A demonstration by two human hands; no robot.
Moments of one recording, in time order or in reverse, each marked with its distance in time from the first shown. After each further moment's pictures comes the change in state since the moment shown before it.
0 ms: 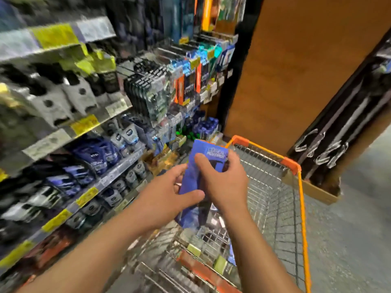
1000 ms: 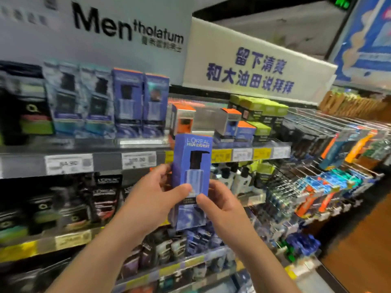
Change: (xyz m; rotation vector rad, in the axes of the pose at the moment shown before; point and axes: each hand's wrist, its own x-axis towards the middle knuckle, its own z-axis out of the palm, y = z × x) left_hand -0.204 0.001 -0.316 -0.253 0.905 0.166; right_hand -0.133 -0.203 0.279 0.074 -1.091 -0.412
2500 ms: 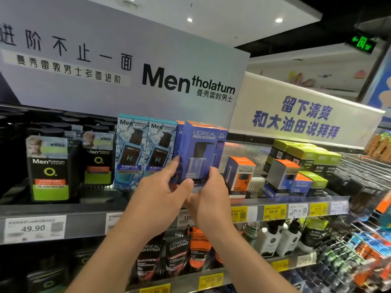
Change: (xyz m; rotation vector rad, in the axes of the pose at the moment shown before) left_hand 0.075 0.037 -0.139 0.494 0.262 0.194; right_hand 0.157 -0.072 0.144 -0.395 0.305 -0.220
